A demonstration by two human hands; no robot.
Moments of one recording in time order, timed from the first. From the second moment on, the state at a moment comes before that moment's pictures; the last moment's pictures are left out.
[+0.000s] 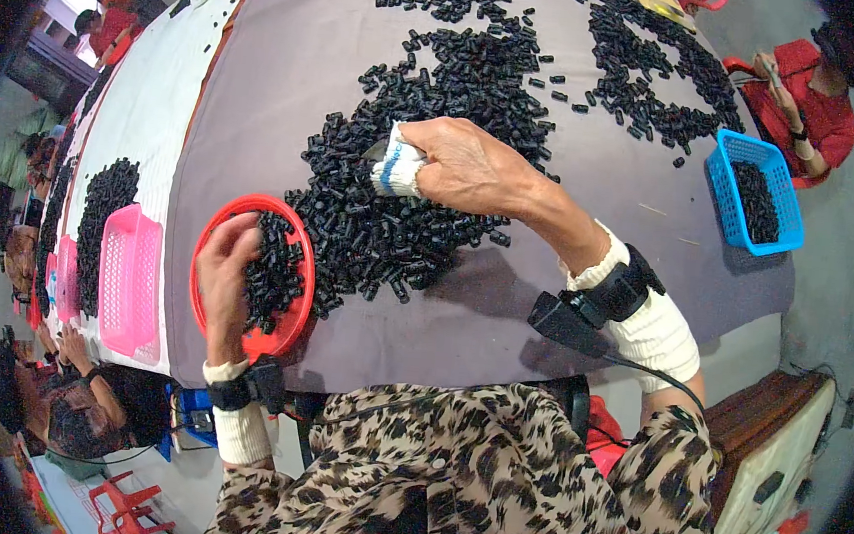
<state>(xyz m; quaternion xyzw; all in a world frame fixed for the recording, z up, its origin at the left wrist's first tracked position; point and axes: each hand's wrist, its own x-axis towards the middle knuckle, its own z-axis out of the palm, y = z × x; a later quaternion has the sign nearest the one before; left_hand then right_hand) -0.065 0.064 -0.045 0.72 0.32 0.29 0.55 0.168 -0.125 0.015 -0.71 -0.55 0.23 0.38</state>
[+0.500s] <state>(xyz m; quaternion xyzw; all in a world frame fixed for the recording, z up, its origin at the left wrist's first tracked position) 0.027 -0.006 -0.099 0.96 0.12 0.17 0.19 0.174 -0.131 -0.008 -0.70 -0.54 0.28 0.38</state>
